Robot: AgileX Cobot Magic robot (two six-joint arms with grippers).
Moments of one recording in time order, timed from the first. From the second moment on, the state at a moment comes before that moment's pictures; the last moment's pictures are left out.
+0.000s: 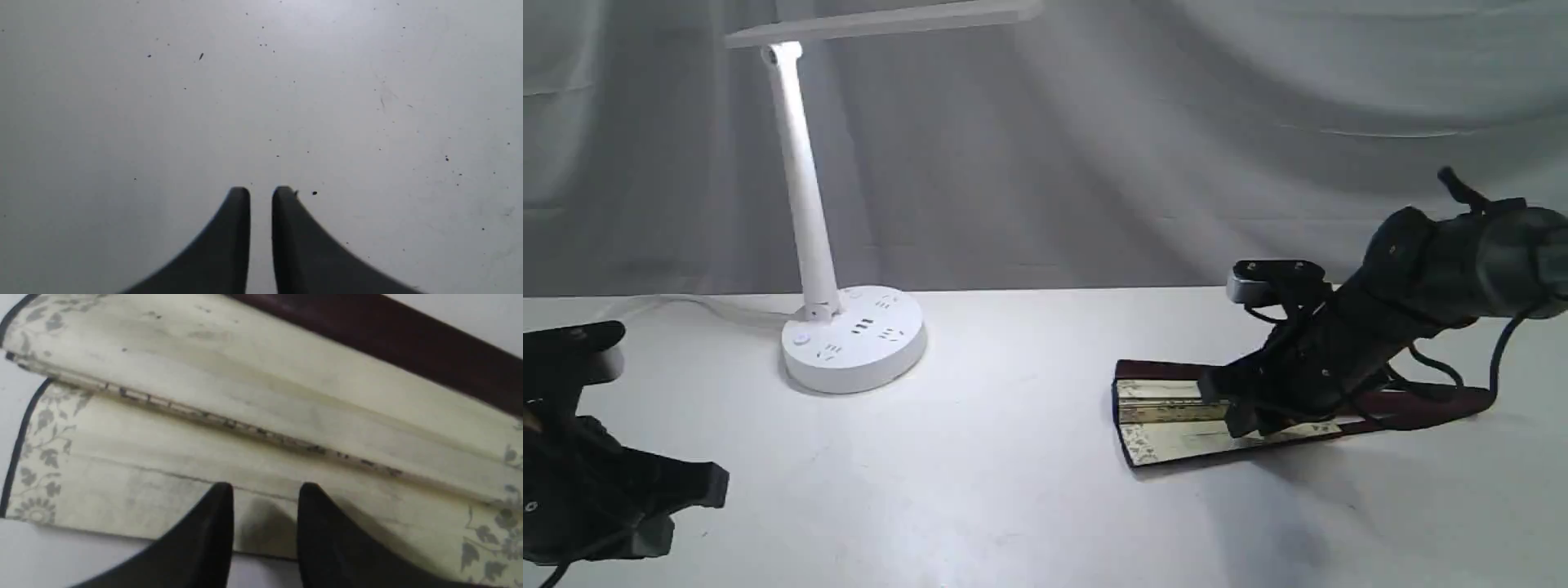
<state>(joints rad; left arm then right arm) -0.13 1.55 -0.82 -0.18 0.52 -0.04 -0.03 2.24 -1.55 0.45 0.64 -0.46</state>
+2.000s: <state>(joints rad) -0.13 1.55 -0.82 -0.19 0.53 -0.04 -0.10 2.15 -1.57 0.51 0.81 -0.28</state>
